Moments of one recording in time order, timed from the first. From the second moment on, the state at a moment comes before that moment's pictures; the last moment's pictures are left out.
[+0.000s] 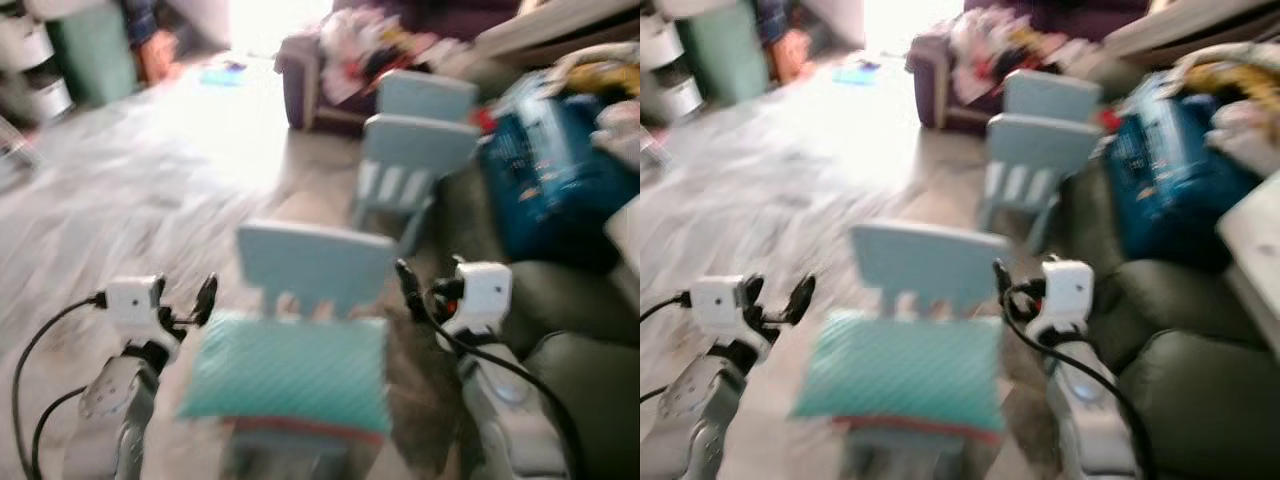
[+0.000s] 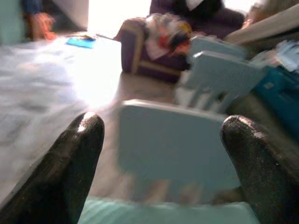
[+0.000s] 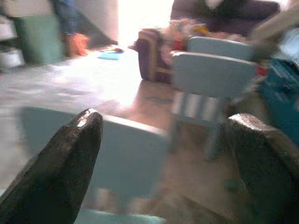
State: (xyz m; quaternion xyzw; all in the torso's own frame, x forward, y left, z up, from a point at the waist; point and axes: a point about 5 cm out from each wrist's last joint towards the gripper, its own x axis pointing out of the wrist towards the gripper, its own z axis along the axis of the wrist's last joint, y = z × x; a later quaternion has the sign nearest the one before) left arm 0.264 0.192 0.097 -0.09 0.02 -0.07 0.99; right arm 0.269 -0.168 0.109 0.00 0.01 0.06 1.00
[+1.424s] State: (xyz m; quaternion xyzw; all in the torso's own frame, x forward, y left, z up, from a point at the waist) left arm 0.250 0.222 0.059 -0.02 0.12 0.00 0.99; right arm 0.264 -0.161 0.099 0.02 0.04 0.10 0.99
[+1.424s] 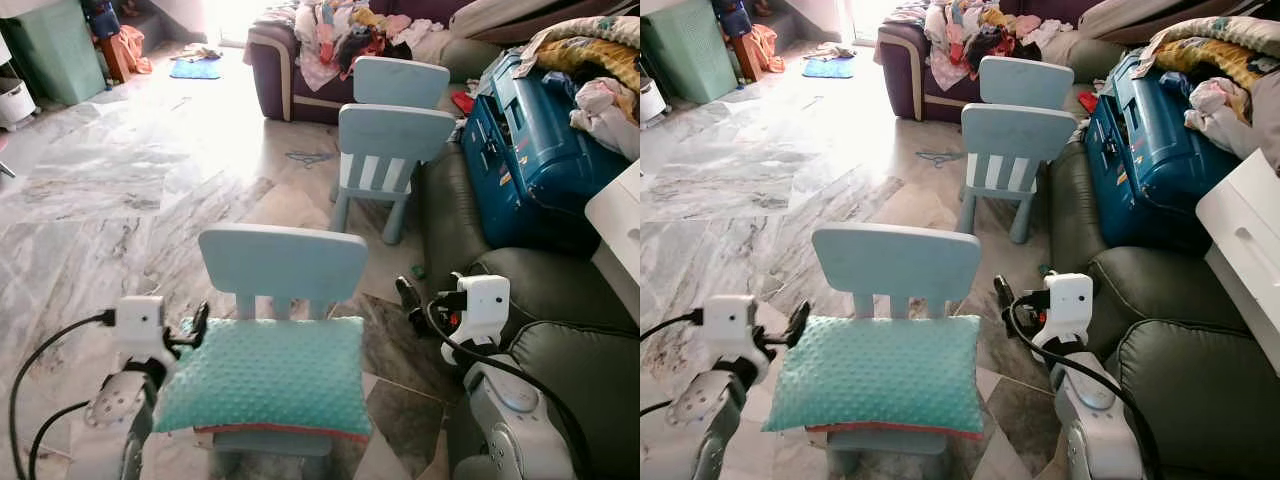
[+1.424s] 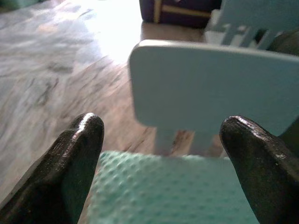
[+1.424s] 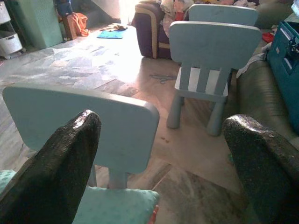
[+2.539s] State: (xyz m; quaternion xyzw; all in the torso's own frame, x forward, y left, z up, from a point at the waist) left arm 0.236 0.223 0.050 -0.02 0.14 -0.02 0.99; right arm 0.241 -0.155 0.089 0.07 0.09 0.14 0.98
